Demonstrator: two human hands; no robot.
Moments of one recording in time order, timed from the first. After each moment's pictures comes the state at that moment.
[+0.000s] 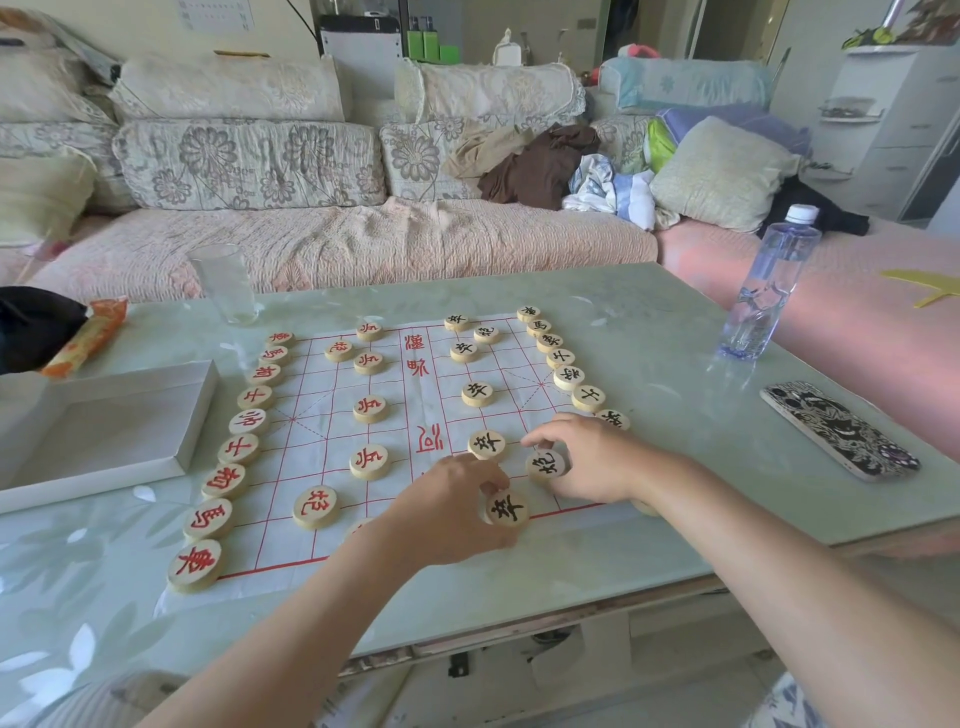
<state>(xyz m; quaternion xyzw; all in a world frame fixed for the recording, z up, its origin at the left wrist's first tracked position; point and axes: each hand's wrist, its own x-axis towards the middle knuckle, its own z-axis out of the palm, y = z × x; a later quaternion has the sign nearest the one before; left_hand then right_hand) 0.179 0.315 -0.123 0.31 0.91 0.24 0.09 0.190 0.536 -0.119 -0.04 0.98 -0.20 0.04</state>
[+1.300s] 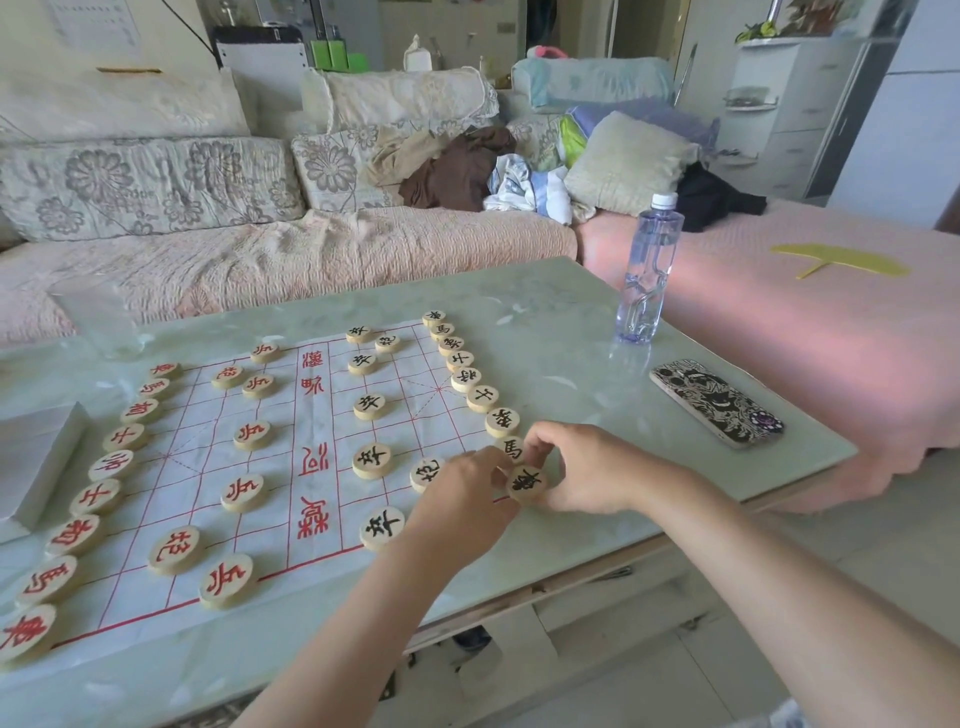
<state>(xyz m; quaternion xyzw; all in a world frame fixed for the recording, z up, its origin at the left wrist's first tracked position) 0.216 0.450 -0.133 0.33 0.89 0.30 0.02 0.268 0.628 -0.103 0.01 0.95 -0.30 0.04</state>
